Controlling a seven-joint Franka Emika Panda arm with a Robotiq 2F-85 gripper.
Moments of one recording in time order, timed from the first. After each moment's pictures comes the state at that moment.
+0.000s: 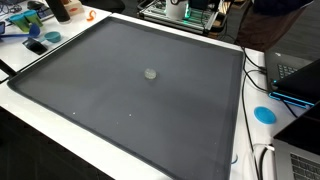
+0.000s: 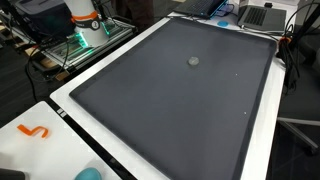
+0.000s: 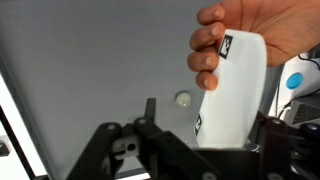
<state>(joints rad) 0.01 -0.73 -0.17 -2.49 0.13 1.89 -0.15</state>
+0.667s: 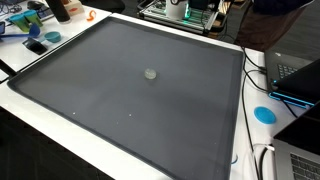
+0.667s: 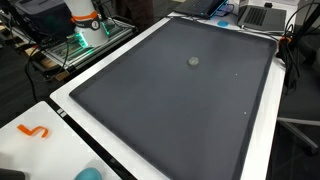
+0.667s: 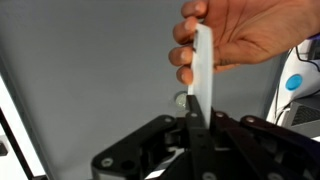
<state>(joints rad) 0.01 -0.73 -0.17 -2.49 0.13 1.89 -0.16</state>
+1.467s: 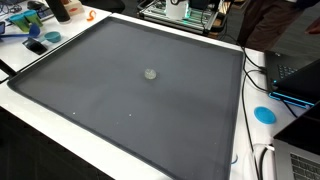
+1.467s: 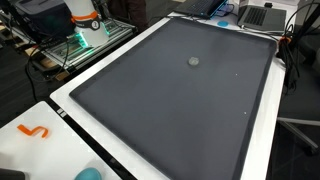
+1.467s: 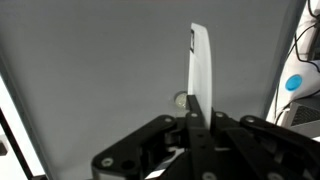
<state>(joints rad) 0.01 -0.73 -0.17 -2.49 0.13 1.89 -0.17</state>
